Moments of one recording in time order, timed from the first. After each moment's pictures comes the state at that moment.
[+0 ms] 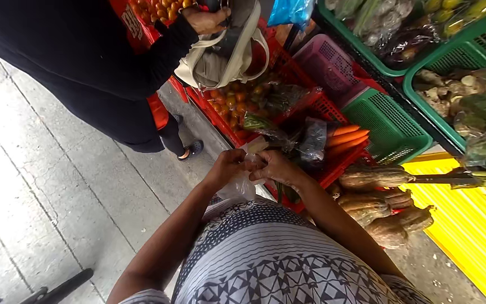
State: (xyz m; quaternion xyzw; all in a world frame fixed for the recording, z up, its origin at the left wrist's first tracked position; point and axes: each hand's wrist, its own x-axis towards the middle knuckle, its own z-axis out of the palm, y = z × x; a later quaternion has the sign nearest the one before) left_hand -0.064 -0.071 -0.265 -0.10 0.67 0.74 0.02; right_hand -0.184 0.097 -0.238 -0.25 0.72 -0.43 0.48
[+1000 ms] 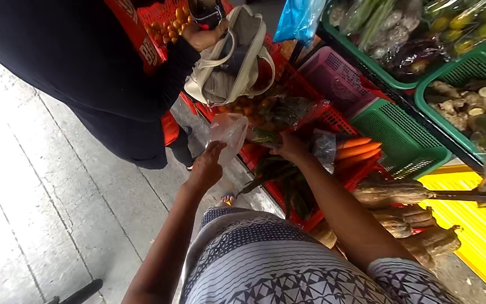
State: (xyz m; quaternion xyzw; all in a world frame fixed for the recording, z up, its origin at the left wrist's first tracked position) left_hand -0.069 -0.145 -0.269 -0.15 0.93 0.33 -0.02; right_hand -0.298 0.068 -0.303 -0.18 0.93 -0.13 0.29
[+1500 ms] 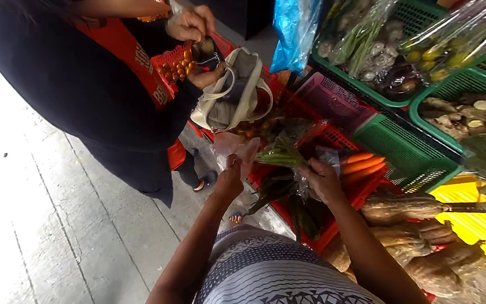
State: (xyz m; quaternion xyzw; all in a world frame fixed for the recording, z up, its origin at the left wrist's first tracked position) left_hand -0.130 -0.114 -0.272 -0.20 0.92 0.32 0.11; right_hand -0.247 0.137 -0.231 -0.19 0.84 -0.47 0.18
